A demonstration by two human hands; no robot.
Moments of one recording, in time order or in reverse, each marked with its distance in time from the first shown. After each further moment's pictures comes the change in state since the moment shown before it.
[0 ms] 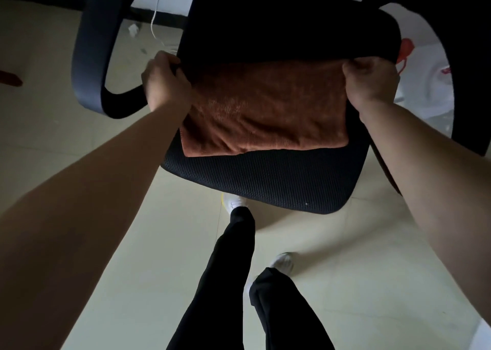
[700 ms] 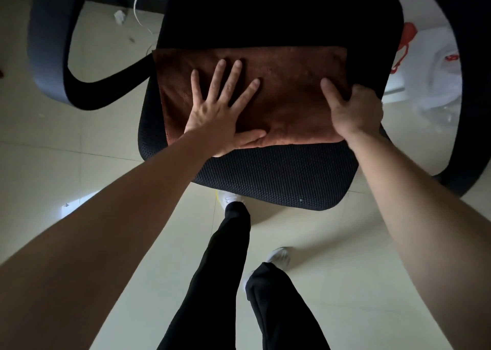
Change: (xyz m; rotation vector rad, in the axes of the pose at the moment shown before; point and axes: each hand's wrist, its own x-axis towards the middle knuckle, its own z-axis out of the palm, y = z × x) left_hand -0.074 0.005 0.068 0.645 -0.405 0.790; right_hand -0.037 0.043 0.011 -0.288 -0.066 -0.055
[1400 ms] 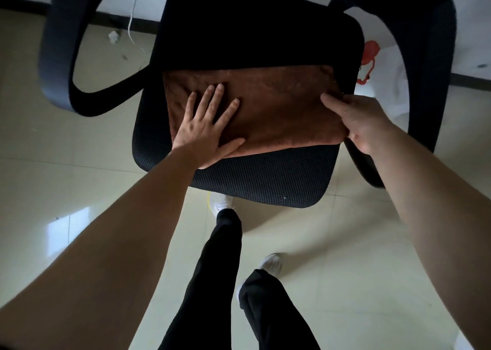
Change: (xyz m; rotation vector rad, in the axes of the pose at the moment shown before) left_hand -0.022 0.002 0.009 -0.030 0.070 0.054; right_hand -0.005 0.021 -0.058 0.753 -0.363 0.325
